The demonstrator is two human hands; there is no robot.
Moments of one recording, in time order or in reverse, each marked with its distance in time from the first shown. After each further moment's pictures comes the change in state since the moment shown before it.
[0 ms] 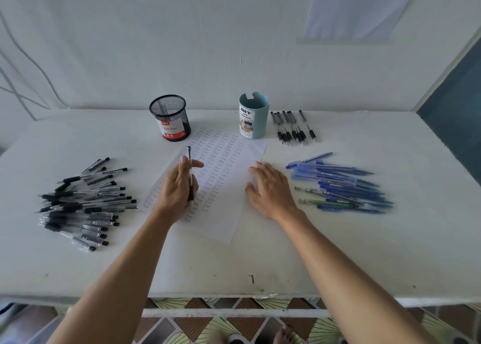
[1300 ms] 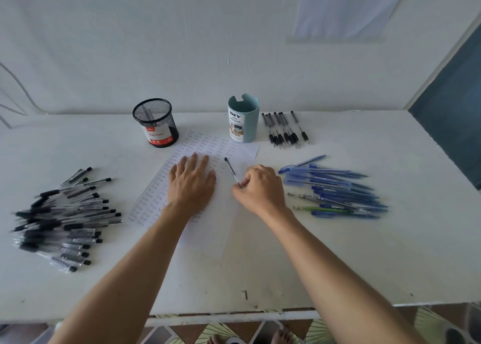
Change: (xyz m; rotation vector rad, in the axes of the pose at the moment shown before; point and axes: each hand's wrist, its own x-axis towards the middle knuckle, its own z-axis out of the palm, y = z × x) left_hand 0.049 -0.023 0.040 1.200 -0.122 0.122; right_hand 0.021 -0.012 -0.010 0.090 0.124 0.185
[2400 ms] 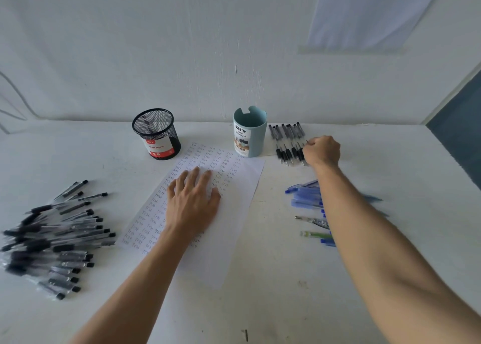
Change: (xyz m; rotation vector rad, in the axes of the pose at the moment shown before) left_hand 0.000 0.001 0.001 0.008 0.028 -0.014; right_hand 0.136 0.088 -0.069 0.173 0.218 0.407
